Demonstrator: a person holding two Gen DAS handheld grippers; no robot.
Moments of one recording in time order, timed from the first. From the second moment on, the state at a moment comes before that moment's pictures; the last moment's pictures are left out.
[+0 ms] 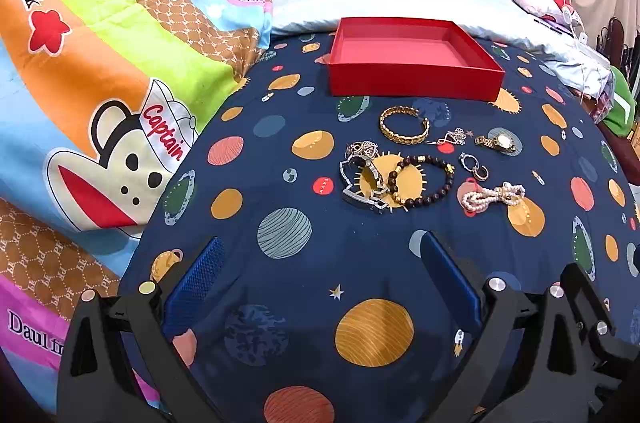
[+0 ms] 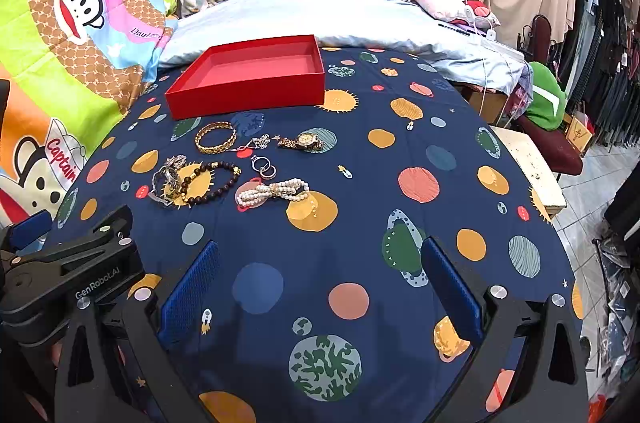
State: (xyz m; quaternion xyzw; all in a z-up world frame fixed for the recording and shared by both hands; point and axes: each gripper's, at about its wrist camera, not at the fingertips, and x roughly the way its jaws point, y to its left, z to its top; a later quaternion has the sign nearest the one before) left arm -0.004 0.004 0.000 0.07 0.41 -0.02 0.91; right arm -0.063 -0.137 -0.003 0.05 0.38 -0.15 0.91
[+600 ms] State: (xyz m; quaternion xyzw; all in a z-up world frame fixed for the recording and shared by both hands) left arm 0.005 0.007 -0.010 0.05 0.43 -0.03 0.90; right arm -0.058 -0.138 -0.011 0.06 0.39 -0.15 0.90
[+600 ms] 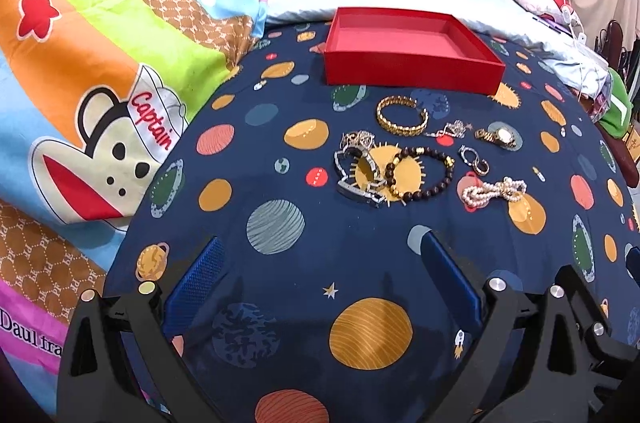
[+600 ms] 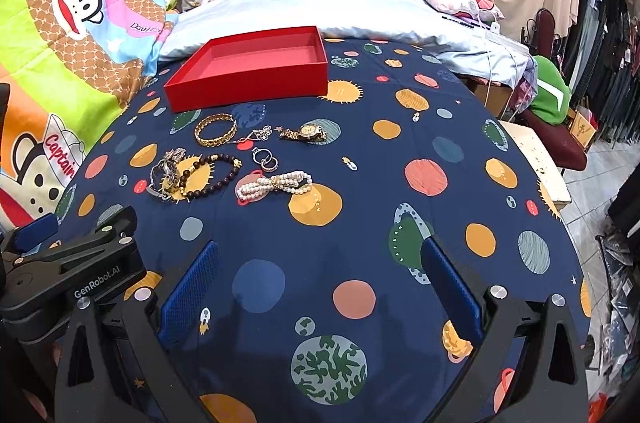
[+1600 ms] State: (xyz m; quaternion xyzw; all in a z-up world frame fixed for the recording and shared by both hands) left arm 0.015 0.009 -0.021 0.05 0.44 -0.03 0.90; right arm -0.045 -0.140 -0.023 0.06 0.41 -0.14 0.90
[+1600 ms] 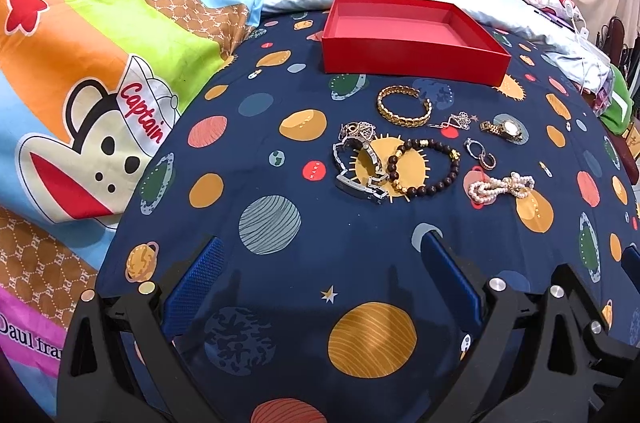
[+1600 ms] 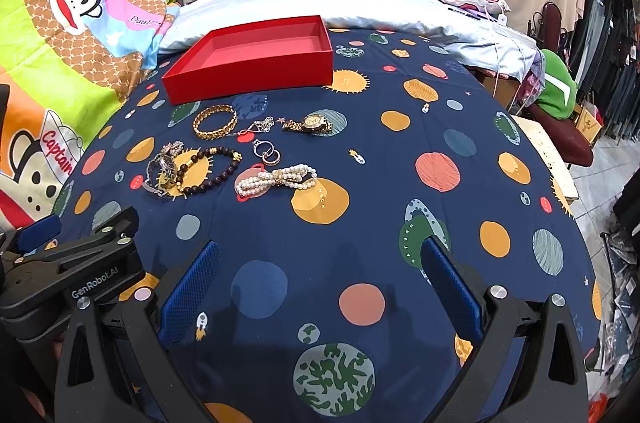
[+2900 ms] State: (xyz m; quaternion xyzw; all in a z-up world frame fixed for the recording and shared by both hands) left arm 0.082 0.034 -0.055 0.02 0.47 -0.02 0.88; right arm 0.046 -0.145 -0.067 0.02 0.47 0.03 0.88
